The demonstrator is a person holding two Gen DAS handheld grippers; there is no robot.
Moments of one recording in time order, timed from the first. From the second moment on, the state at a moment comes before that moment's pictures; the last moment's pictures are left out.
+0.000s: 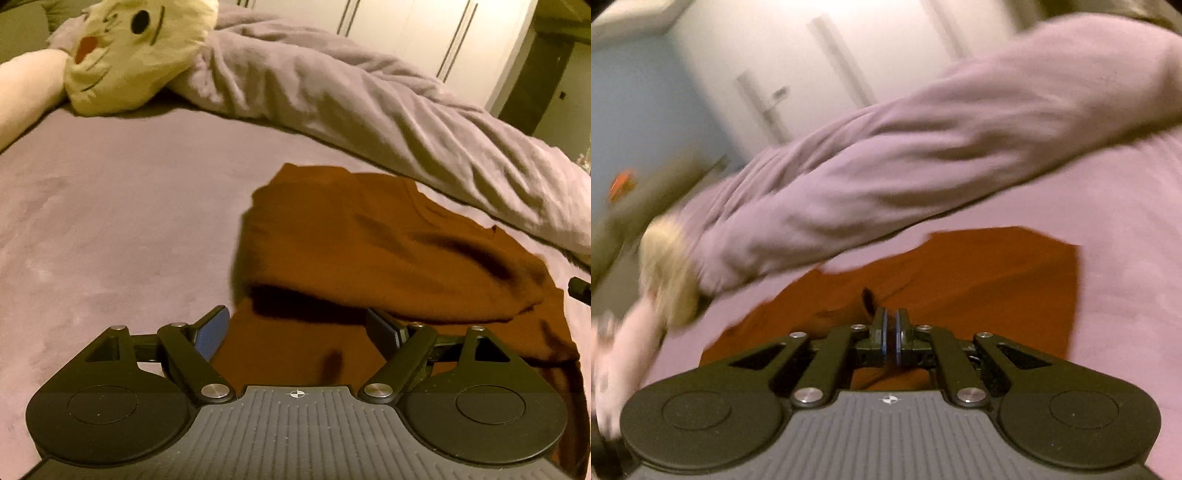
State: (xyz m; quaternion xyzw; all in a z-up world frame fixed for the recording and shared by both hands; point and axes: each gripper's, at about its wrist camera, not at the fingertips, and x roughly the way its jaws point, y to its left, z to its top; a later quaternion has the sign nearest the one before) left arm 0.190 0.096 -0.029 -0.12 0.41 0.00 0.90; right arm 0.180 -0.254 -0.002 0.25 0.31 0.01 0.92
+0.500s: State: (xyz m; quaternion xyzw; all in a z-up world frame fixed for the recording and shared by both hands) left arm 0.203 0.095 -0.041 -0.11 0.42 0.01 0.90; right arm 0.215 -0.261 -0.065 0.38 0.38 0.04 0.84
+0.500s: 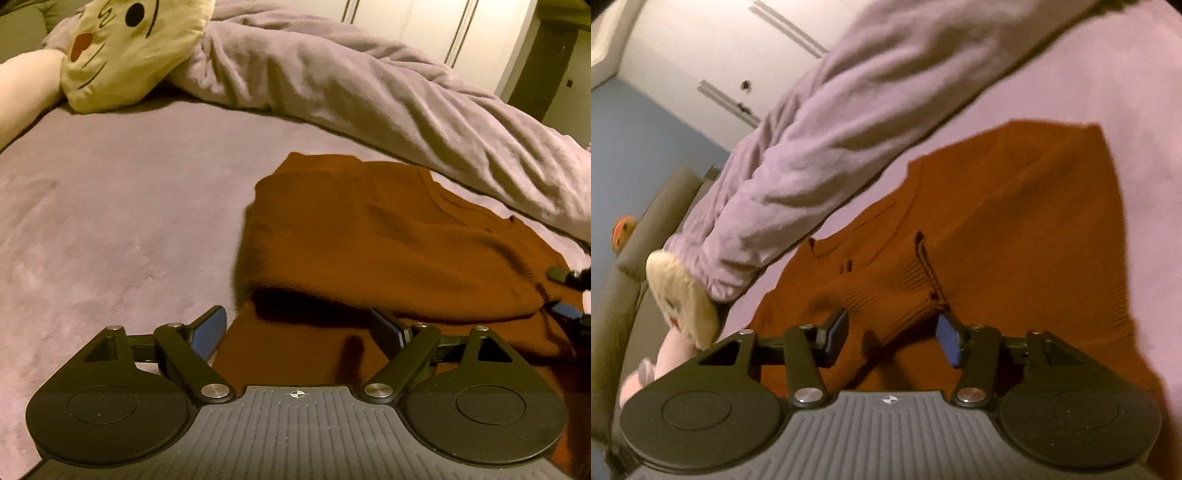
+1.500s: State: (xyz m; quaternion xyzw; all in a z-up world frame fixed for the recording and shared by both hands) left arm 0.226 0.075 -0.039 -0.07 0.44 0.04 0.89; right arm 0.157 -0.296 -0.057 0.36 0.34 -0.02 0.87
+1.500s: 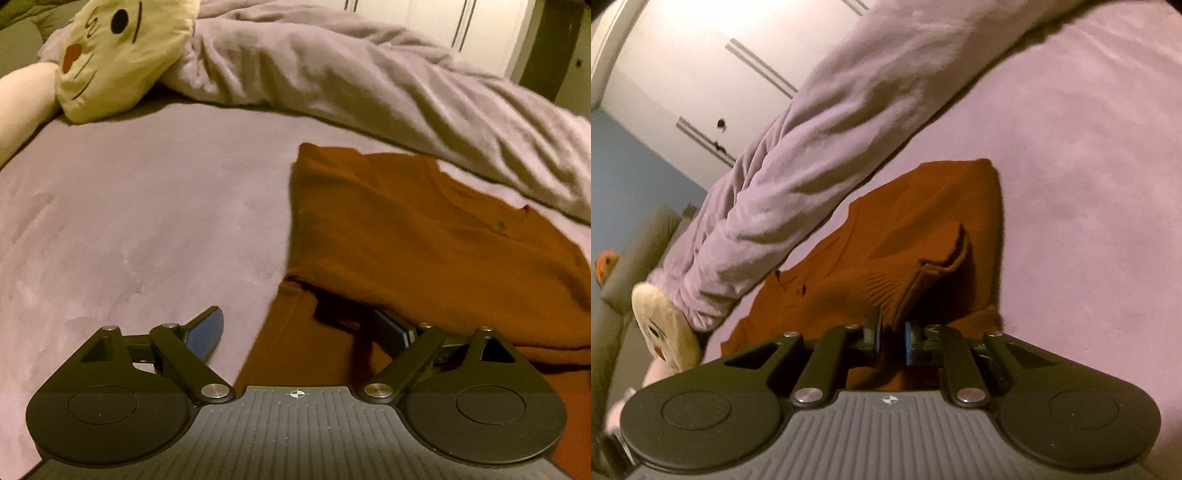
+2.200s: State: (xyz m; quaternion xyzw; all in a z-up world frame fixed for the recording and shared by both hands) left arm 0.229 0.024 -0.004 -0.07 0.39 -0.01 0.92; right arm 0.143 -0.272 0.004 0.20 0.26 -0.10 0.94
